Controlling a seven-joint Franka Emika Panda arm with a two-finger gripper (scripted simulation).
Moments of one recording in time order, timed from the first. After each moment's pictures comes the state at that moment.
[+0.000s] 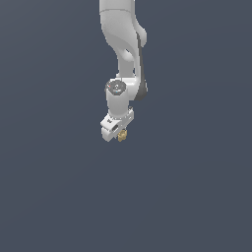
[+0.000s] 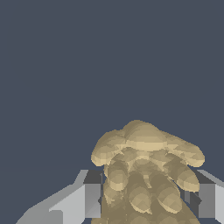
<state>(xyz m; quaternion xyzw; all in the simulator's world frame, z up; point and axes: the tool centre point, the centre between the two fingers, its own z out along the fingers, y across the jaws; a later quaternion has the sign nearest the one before) -0.097 -0.033 0.047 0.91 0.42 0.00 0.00</state>
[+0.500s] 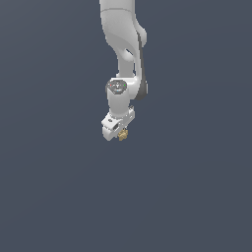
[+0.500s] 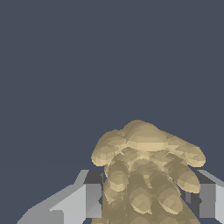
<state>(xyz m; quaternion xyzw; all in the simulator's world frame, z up) -0.102 -0.030 0.048 0.91 0.41 0.00 0.00</state>
